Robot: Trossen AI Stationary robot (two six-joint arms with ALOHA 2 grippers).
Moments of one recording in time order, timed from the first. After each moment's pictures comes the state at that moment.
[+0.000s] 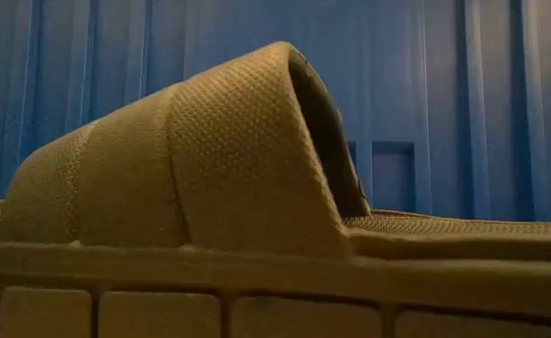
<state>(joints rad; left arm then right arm) 0.12 0.01 0.01 0.08 0.07 0.04 0.07 0.01 0.01 0.13 0.00 0.04</state>
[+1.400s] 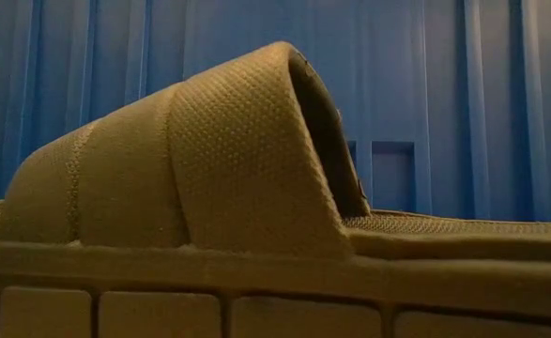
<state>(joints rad) 0.12 0.01 0.01 0.19 0.07 -1.30 0.07 0.01 0.01 0.86 0.14 0.58</state>
